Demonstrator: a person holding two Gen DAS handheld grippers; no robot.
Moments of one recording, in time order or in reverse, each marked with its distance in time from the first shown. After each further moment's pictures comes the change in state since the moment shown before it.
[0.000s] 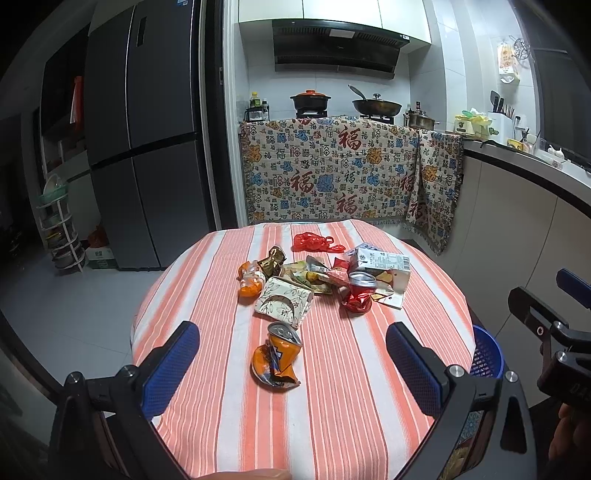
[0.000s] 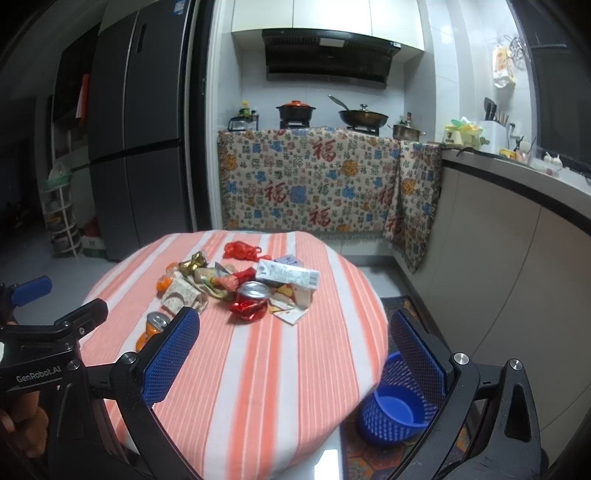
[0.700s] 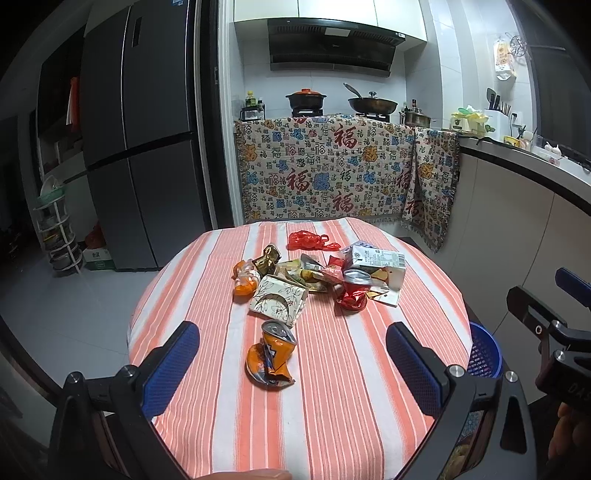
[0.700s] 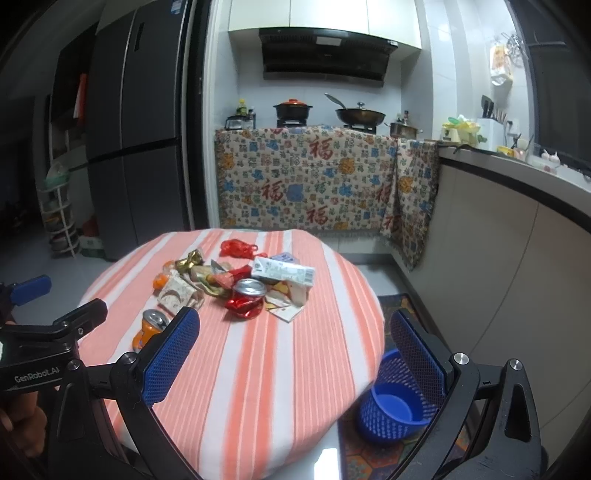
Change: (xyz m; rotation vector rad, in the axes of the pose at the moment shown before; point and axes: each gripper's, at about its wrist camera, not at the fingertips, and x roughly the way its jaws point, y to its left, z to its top) left arm -0.005 -0.008 -0.003 0.010 0.002 -0.007; right arm -0.002 -0.004 -0.007 0.004 0.001 -0.007
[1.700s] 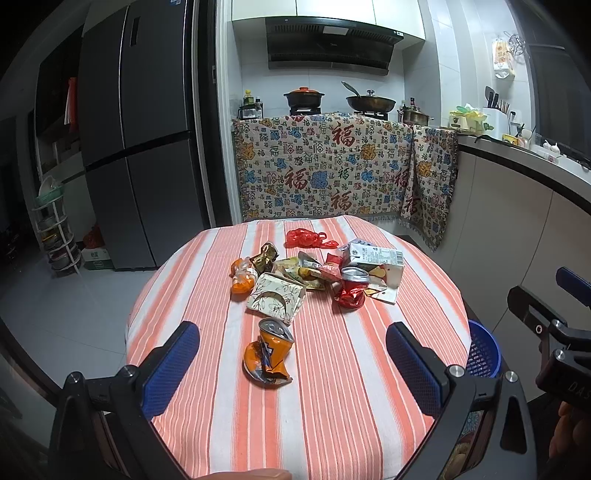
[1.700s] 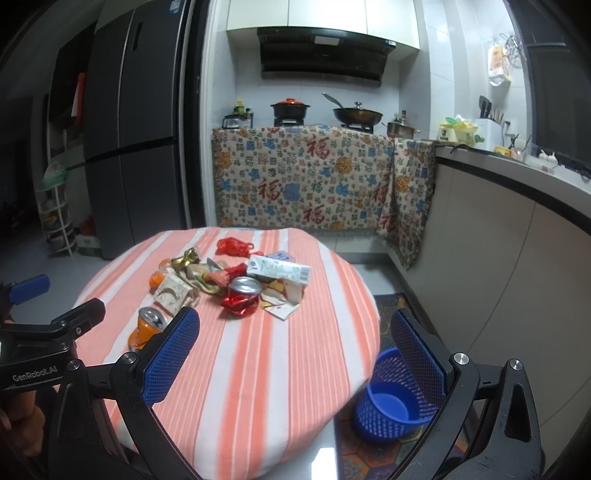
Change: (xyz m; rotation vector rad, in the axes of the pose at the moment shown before) left arm -0.001 -0.003 0.002 0.002 0.005 -0.001; right arm -0.004 -0.007 -0.001 0.002 0.006 -0.008
